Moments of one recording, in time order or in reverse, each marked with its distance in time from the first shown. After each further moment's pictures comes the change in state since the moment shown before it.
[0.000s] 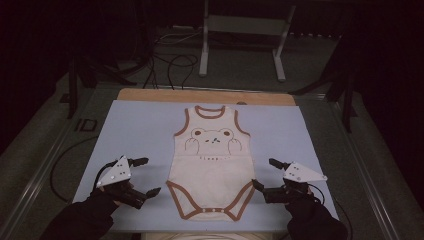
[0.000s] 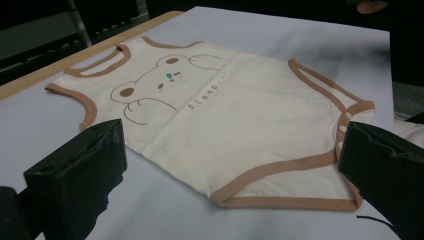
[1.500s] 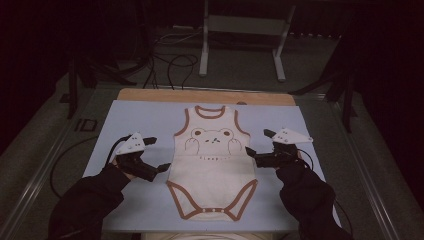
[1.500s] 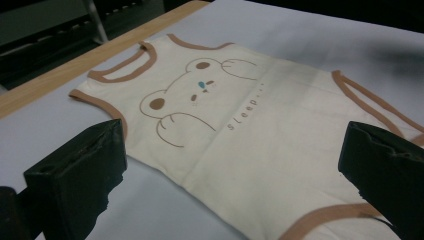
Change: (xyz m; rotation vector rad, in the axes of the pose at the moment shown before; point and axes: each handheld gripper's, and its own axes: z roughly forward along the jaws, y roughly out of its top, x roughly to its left) left arm 0.042 0.035 0.039 0.078 0.037 -0.044; right arm -0.047 0.049 0.054 0.034 -0.061 0.001
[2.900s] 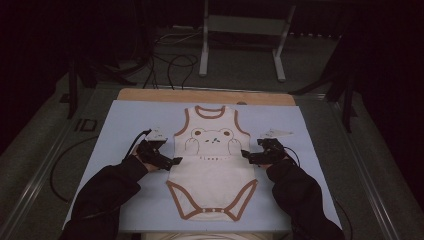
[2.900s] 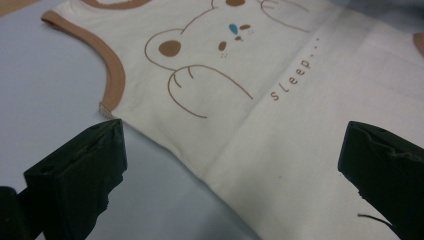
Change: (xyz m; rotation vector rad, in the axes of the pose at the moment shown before) left arm 0.024 -0.012 0.070 0.209 0.018 -0.121; right arm -0.024 -0.046 0.057 0.233 -0.006 0.181
